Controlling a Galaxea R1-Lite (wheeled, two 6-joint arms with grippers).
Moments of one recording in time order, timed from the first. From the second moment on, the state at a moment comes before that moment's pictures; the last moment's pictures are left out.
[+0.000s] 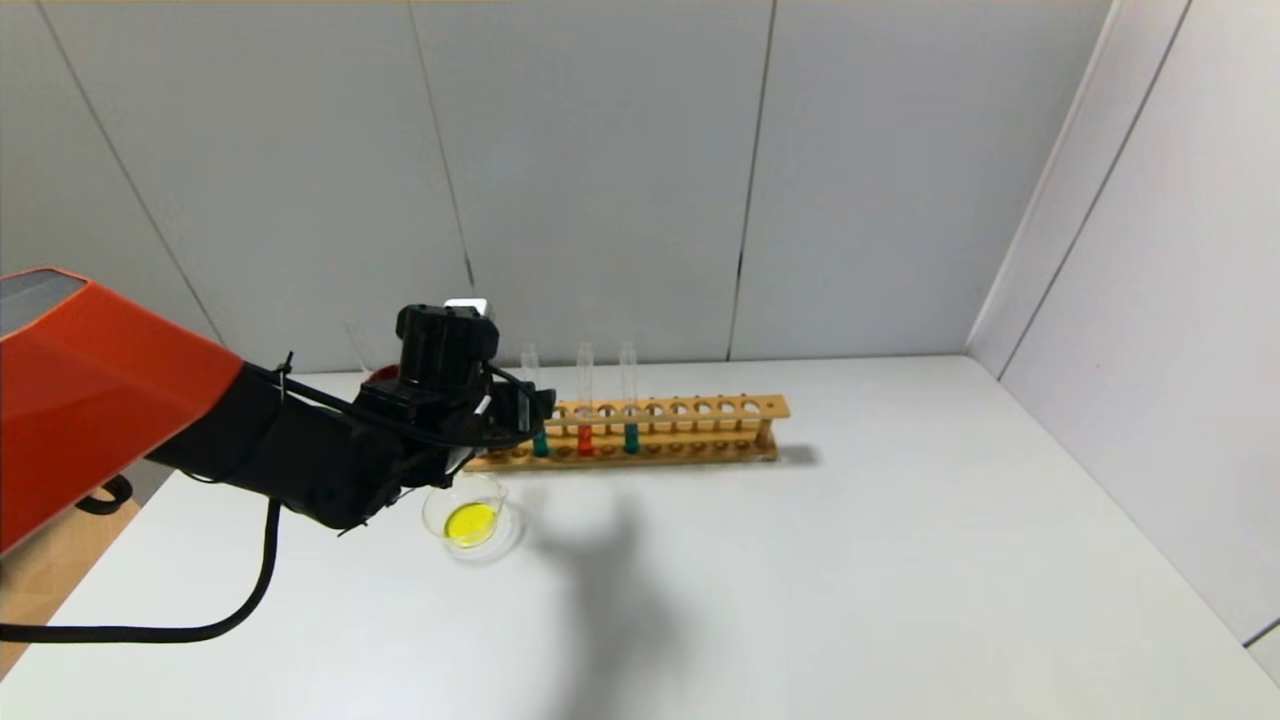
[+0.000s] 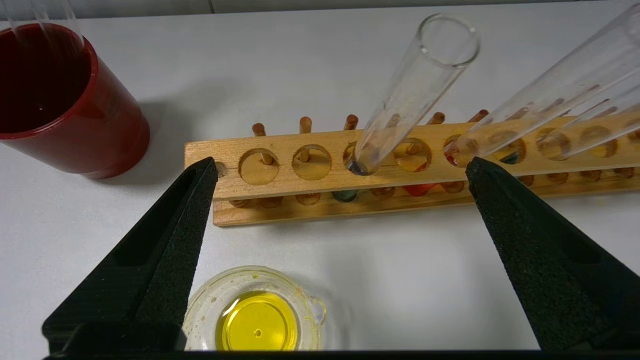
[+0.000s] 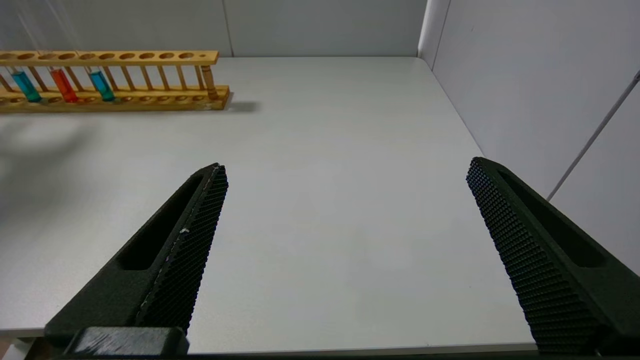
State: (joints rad) left arm -0.43 2.02 -1.01 -0.60 0.28 -0.23; right arm 0.00 0.00 0.00 -0.01 0.00 0.00
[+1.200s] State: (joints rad) left arm -0.42 2.16 -1.15 -0.61 0.23 -0.22; right arm 0.00 0.00 0.00 -0.01 0.00 0.00
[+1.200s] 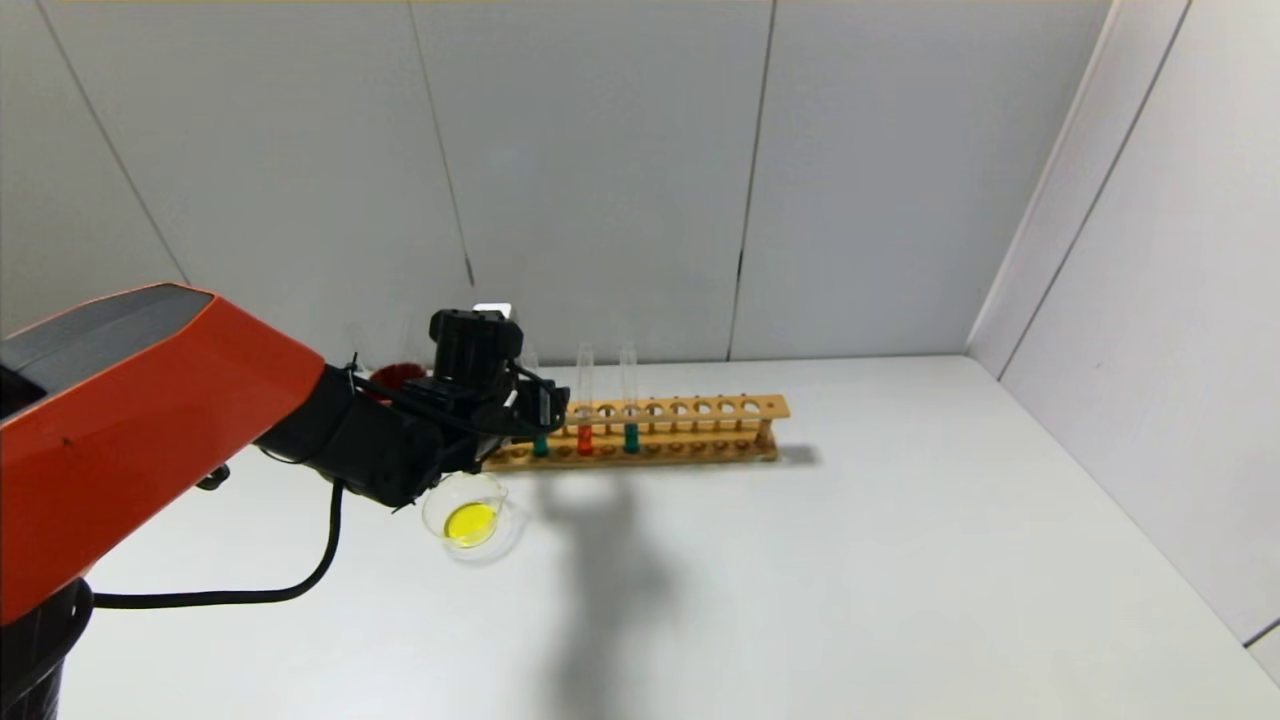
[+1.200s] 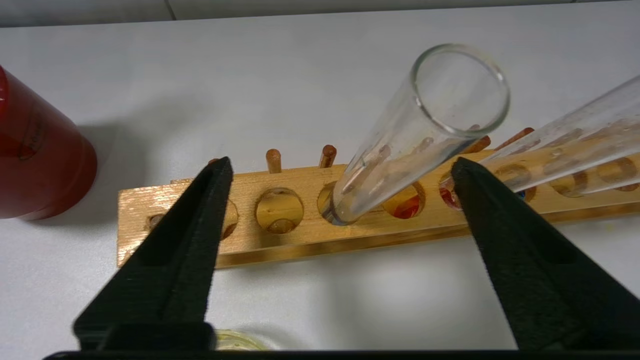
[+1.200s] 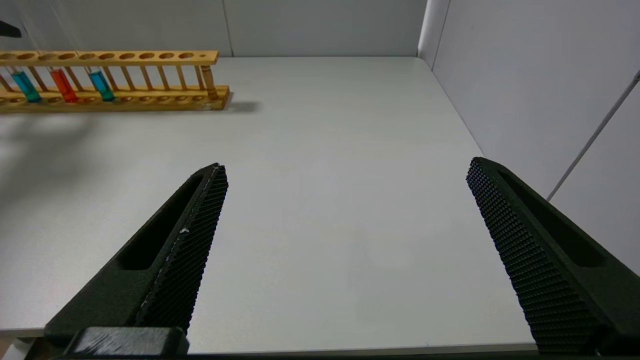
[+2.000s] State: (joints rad) left arm -0.43 2.19 -1.19 -0.61 0.24 -0.20; right arm 0.00 0.00 0.00 -0.01 0.00 0.00
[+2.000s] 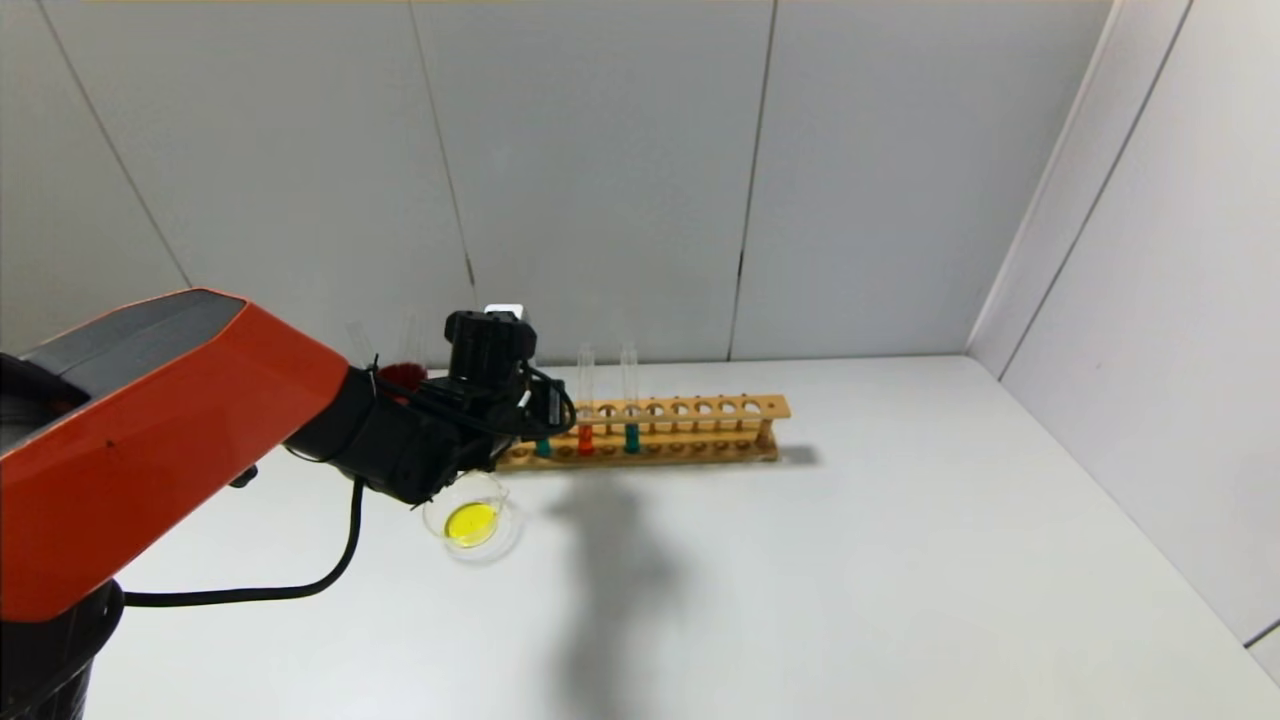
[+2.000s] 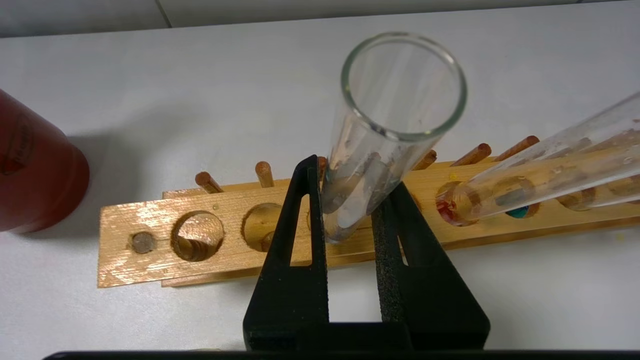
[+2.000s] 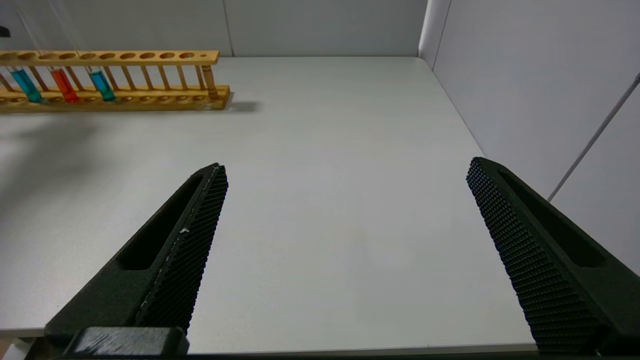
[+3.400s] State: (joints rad) left arm -0.38 1.82 -1.25 -0.43 0.27 0.06; right arm 0.00 0.00 0.00 -0.01 0.00 0.00
